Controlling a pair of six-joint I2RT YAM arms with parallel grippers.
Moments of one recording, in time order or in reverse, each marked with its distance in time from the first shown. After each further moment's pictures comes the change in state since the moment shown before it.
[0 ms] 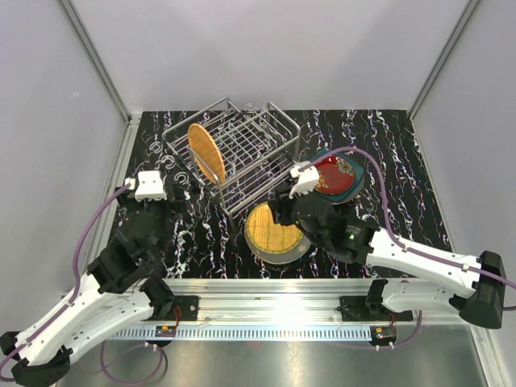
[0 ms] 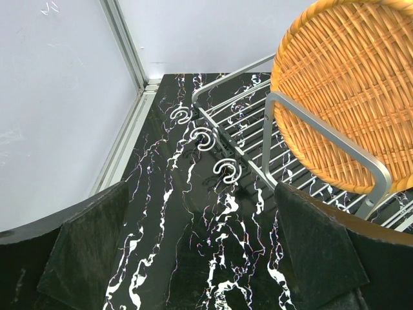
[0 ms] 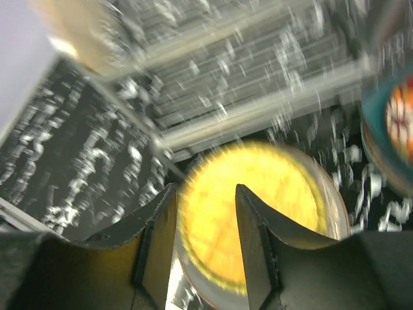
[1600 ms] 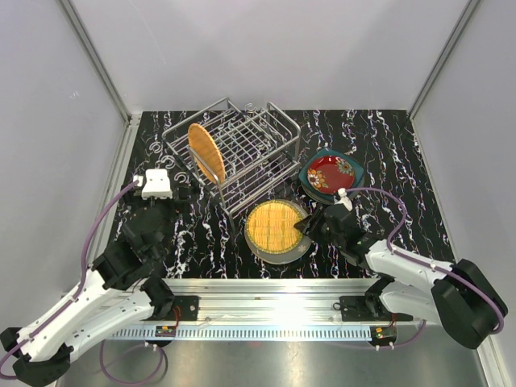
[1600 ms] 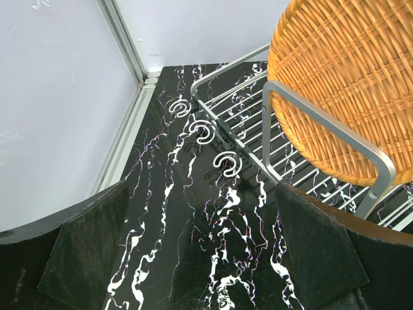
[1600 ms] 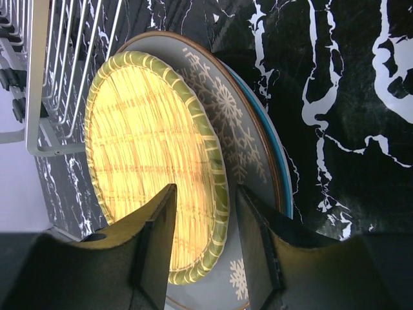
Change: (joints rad) left arm 0.002 0.042 0.001 -0.015 0.006 -0.008; right arm -0.468 -0.024 -0.583 0.258 -0.485 0.608
